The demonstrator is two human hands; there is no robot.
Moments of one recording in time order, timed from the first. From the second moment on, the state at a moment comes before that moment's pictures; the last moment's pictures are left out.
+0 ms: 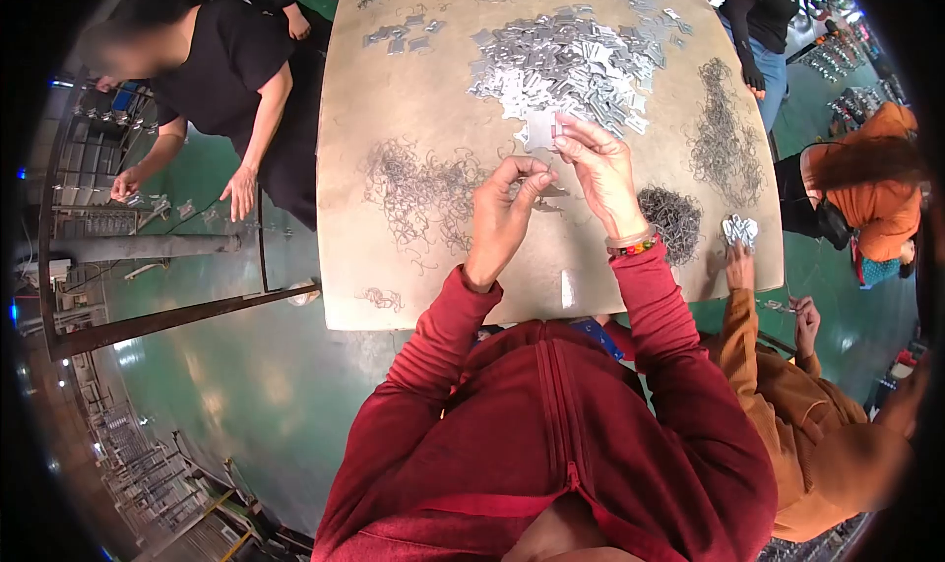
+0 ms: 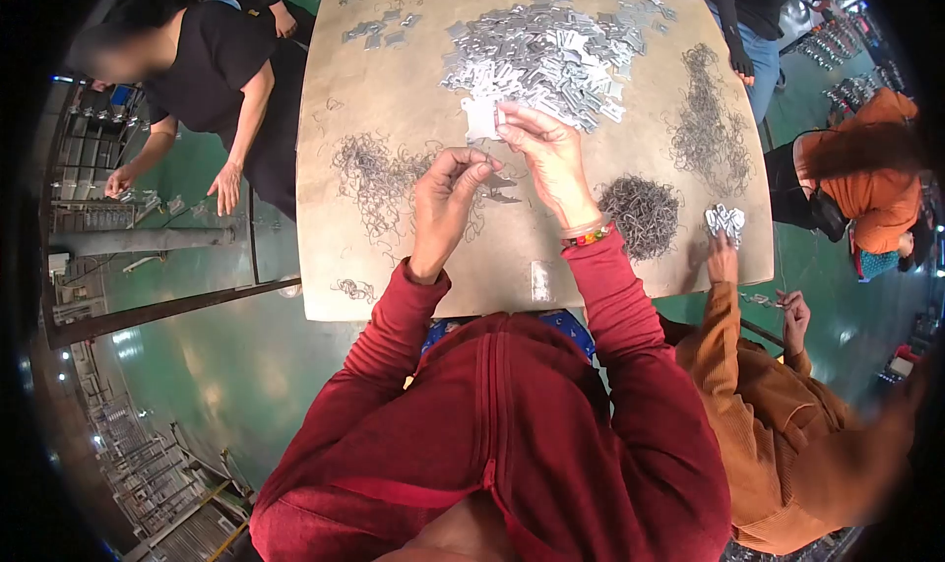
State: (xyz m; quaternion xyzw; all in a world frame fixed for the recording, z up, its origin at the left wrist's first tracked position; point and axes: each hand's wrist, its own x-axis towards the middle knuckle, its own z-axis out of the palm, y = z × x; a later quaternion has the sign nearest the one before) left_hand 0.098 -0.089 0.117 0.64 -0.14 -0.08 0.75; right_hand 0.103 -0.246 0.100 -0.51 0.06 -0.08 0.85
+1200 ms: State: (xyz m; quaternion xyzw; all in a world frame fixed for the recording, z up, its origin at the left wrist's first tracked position) left_hand 0.084 -0.053 0.101 0.67 -0.13 -0.04 0.73; right_hand 0.084 -0.201 0.133 -0.56 0.11 -0.04 0.82
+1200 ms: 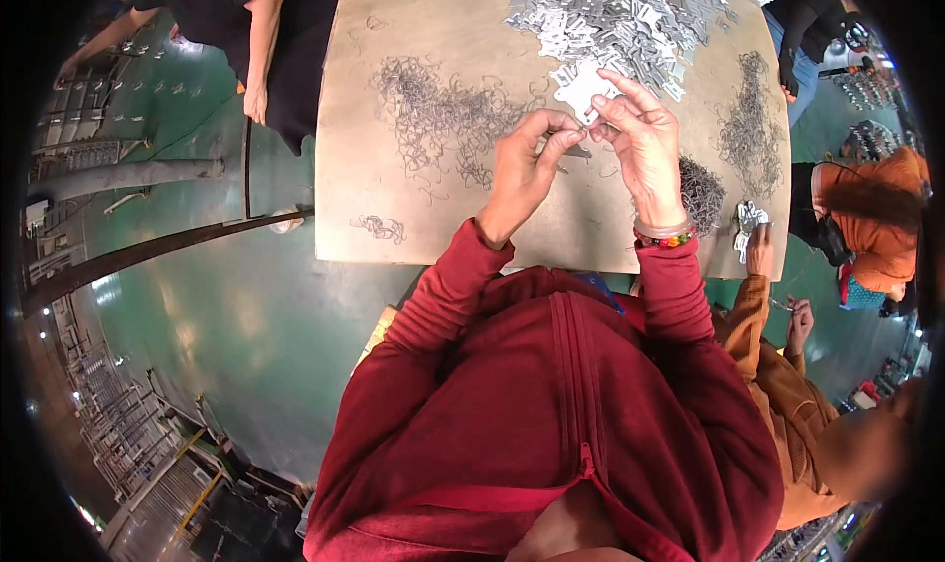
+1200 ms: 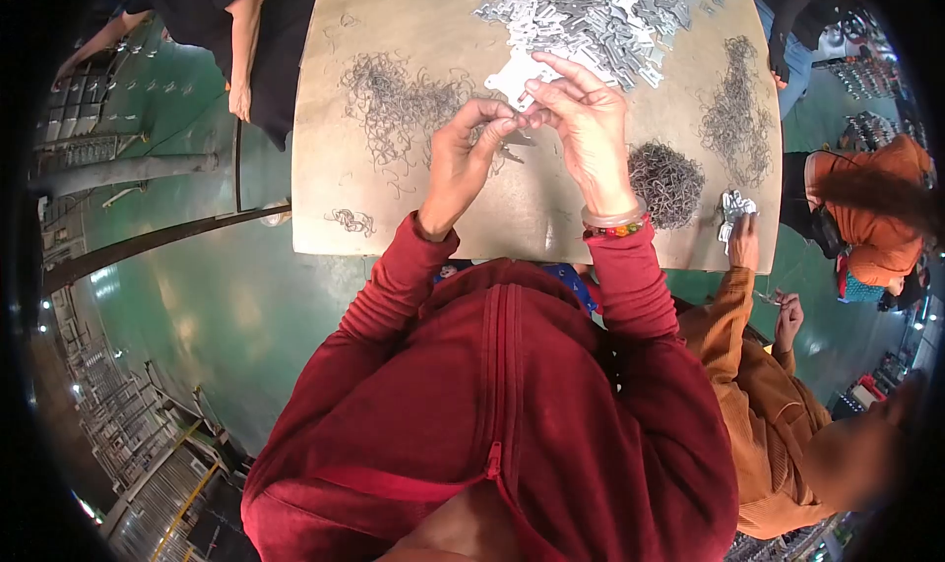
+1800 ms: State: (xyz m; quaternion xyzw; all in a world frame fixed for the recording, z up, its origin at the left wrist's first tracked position) left_hand 0.128 0.085 0.003 0.88 -0.07 -0.02 0.47; right_hand 0.076 -0.176 0.154 -0.62 0.05 -0.18 0.76
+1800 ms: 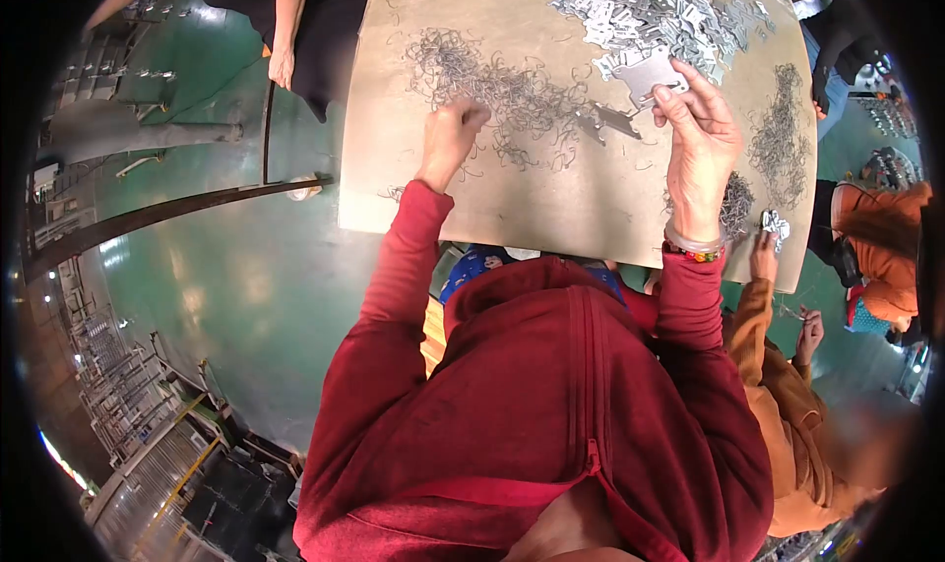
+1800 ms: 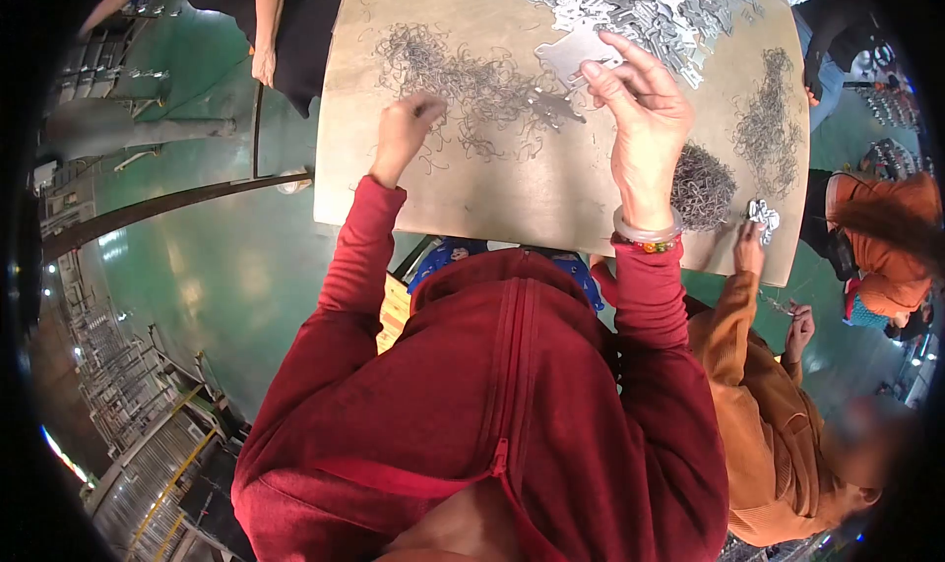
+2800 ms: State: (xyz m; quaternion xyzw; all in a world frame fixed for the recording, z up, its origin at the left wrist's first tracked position) left_hand 0.162 0.080 -0.033 0.91 -0.30 -0.02 0.29; right_hand 0.032 -0.179 0.157 -0.64 0.16 -0.24 0.71
